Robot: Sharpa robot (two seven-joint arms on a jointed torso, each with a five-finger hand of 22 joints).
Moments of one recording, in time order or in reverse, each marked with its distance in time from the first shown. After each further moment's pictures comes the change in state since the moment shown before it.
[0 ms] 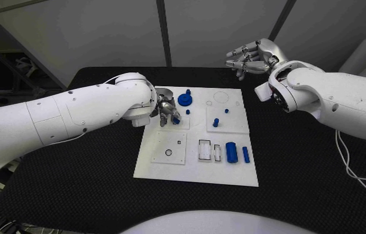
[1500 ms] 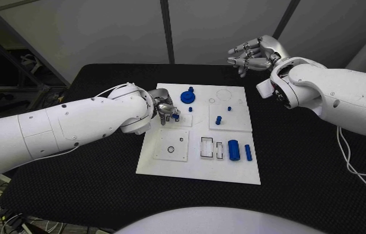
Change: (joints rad) left arm -0.066 -0.059 -0.003 0.094 -0.047 -0.287 0.005; left_hand -0.044 -0.044 0.100 0.013 -0.003 -0.009 -0.009 0.048 0.072 0.082 0.025 0.175 0.188 0.011 -0.004 -0.010 0.014 0.000 0.000 0.000 0.006 0.000; right arm 0.000 -0.007 0.000 -0.013 0.000 0.012 -0.005; right_hand -0.003 0.004 -0.004 0.004 0.000 -0.005 0.003 0.000 0.000 -0.004 0.004 0.000 0.011 -0.004 0.004 0.000 0.009 0.000 -0.011 0.003 0.000 -0.001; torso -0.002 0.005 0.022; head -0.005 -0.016
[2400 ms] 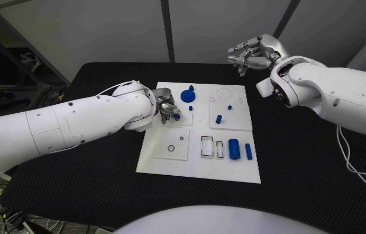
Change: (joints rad) left arm 0.001 0.033 0.000 -0.036 -0.052 0.055 -0.003; left_hand -0.011 0.005 0.009 -0.010 -0.002 -0.003 0.004 0.000 0.007 0.000 0.000 0.000 0.000 0.000 0.000 -0.004 0.003 0.000 0.000 0.000 0.000 0.000; right arm 0.000 0.003 0.000 0.000 0.000 0.003 0.000; right_hand -0.010 0.001 -0.003 0.003 0.000 0.000 0.000 0.000 0.000 -0.004 -0.004 0.000 0.005 0.000 0.000 0.000 0.004 0.000 0.000 0.000 0.000 0.000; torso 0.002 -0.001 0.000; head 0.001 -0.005
